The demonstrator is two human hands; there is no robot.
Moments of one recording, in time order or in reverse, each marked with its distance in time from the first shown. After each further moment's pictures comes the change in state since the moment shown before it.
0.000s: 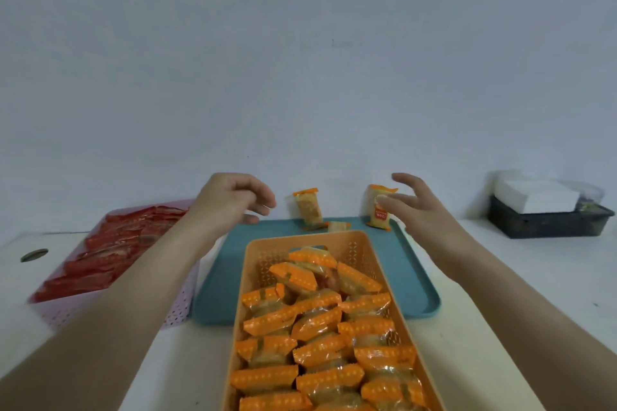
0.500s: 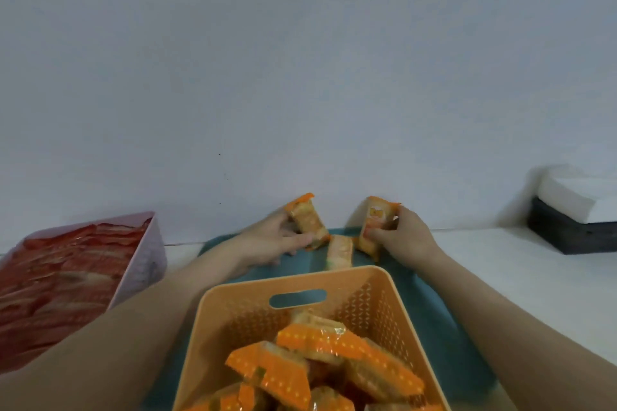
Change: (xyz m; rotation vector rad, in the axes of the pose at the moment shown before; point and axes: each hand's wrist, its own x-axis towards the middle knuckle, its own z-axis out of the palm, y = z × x) left_hand 0.124 -0.105 0.085 0.147 -0.504 -0.210; right_hand 0.132 0.106 0.030 -0.379 0.082 0.191
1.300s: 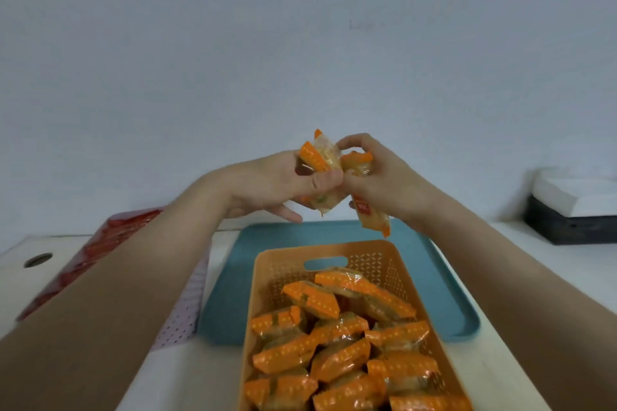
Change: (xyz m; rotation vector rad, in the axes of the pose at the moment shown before) left_hand -0.144 0.114 -0.031 0.126 -0.038 0.229; right_hand -0.103 -0.130 -0.035 0.242 -0.259 -0.432
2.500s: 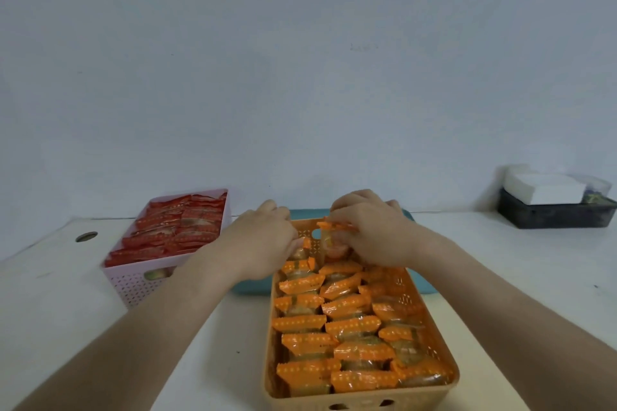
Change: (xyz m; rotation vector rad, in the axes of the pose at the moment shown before) left_hand -0.090 -0.035 0.054 1.101 0.127 -0.034; right_hand -0.087 -0.014 0.029 -0.907 -0.223 -0.157
